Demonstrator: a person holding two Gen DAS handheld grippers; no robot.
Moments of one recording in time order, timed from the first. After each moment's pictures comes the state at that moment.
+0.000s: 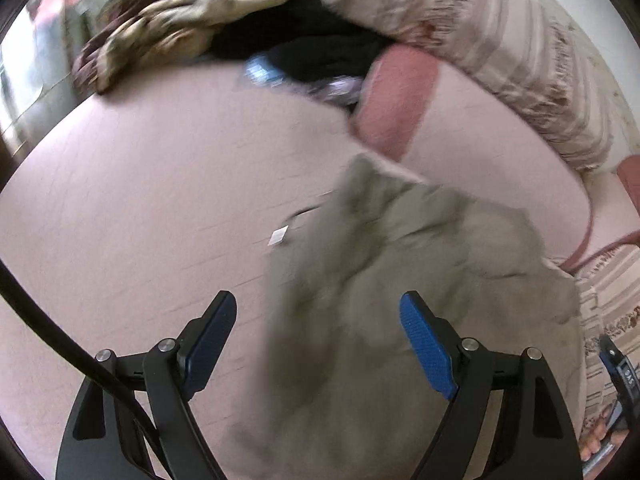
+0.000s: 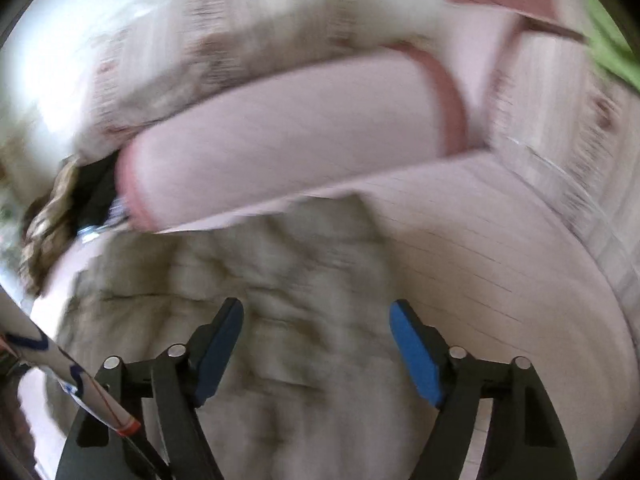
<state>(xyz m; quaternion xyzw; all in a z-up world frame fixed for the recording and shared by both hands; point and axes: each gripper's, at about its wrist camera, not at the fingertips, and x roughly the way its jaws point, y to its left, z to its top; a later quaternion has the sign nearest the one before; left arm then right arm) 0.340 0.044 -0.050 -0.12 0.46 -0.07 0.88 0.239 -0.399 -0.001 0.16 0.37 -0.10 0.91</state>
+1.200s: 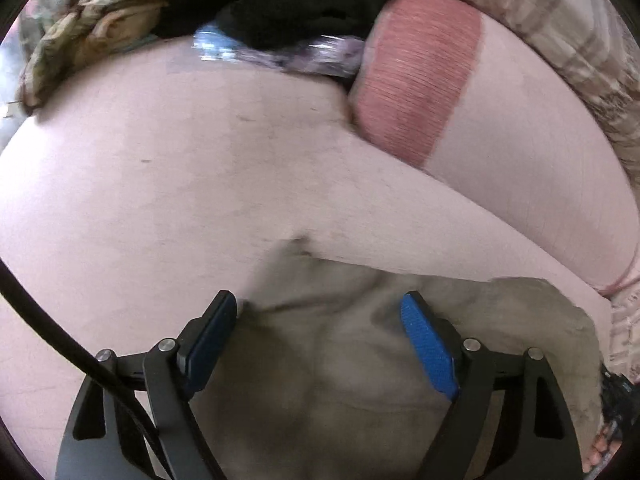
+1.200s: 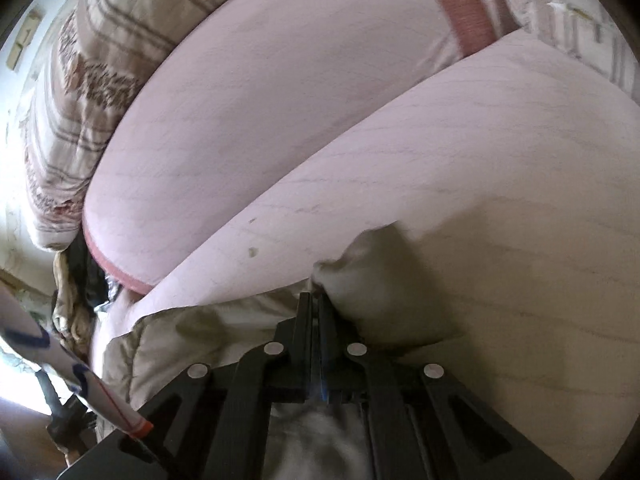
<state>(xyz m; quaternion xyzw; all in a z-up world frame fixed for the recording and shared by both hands) 0.483 -0.001 -0.119 -0.10 0.51 0.00 0.86 0.354 -0.519 -0.119 0.37 0.40 -0.09 0.83</state>
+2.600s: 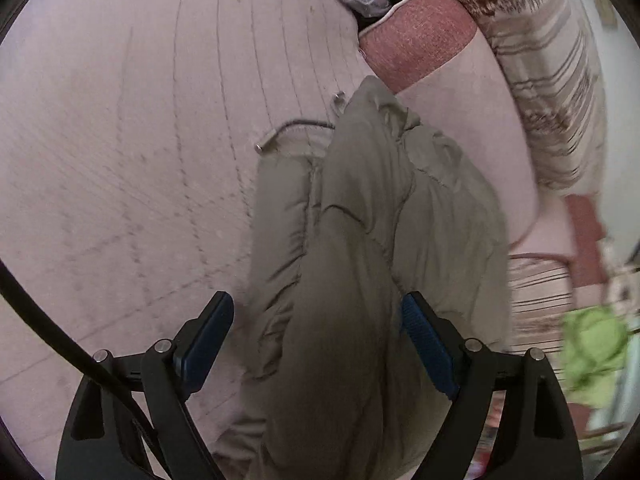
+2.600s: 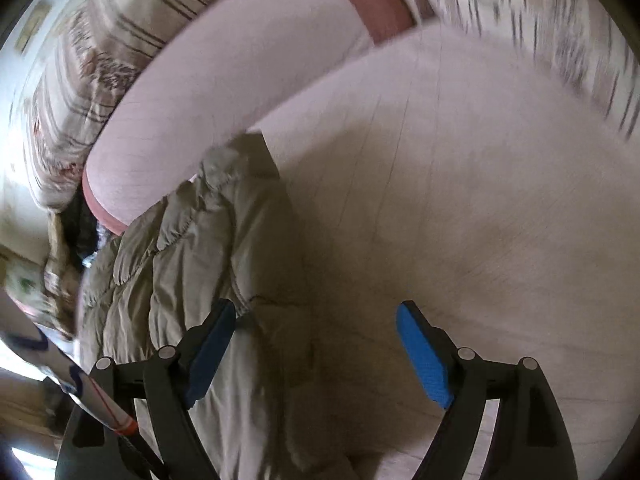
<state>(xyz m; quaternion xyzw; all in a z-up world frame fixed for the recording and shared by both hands) 0.369 0.113 -0.161 -0.32 0.57 -0.20 0.73 0.212 -0.542 -0.101 0.37 0.45 -0.08 0.81</state>
